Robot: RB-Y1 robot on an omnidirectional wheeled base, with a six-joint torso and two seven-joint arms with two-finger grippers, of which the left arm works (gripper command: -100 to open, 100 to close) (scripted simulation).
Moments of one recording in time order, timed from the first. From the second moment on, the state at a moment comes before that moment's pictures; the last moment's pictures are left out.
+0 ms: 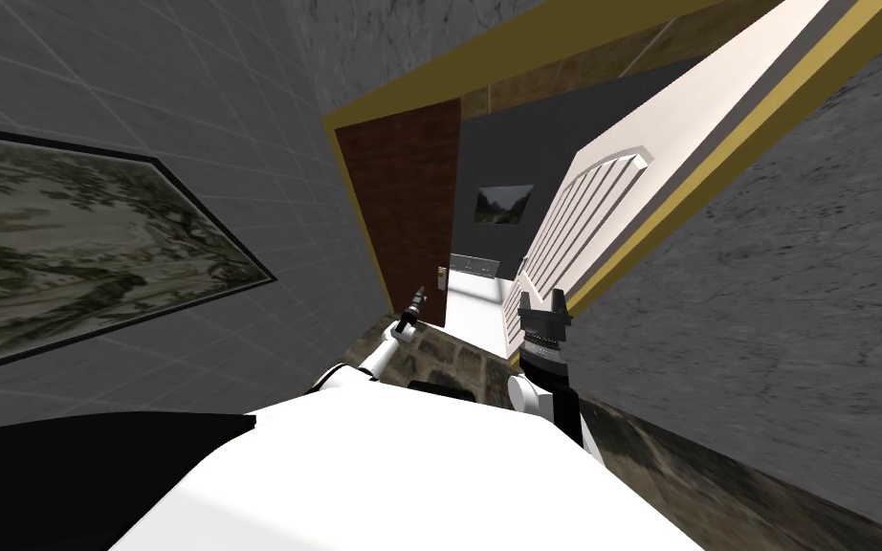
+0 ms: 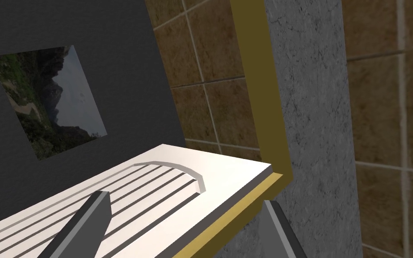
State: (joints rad) arm -0.35 0.09 -0.04 -0.87 -0.05 -0.52 0.17
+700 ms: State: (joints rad) arm -0.46 0.09 -0.05 -0.68 -0.05 -0.52 0.18
